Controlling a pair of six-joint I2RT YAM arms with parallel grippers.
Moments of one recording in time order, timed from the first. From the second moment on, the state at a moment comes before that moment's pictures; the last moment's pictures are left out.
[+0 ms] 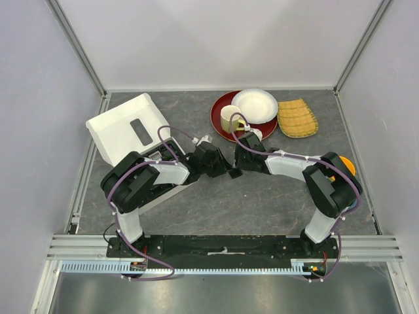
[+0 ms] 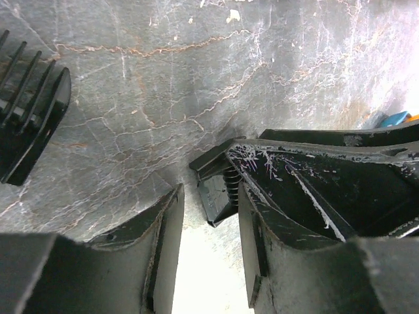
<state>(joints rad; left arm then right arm) -0.75 1.83 0.87 0.27 0.03 -1.02 0.60 1.73 0.94 -0.11 0.17 0.67</state>
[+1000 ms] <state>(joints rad) -0.75 1.85 0.76 0.55 0.12 -1.14 0.59 1.70 0.80 0.10 0.07 0.97</state>
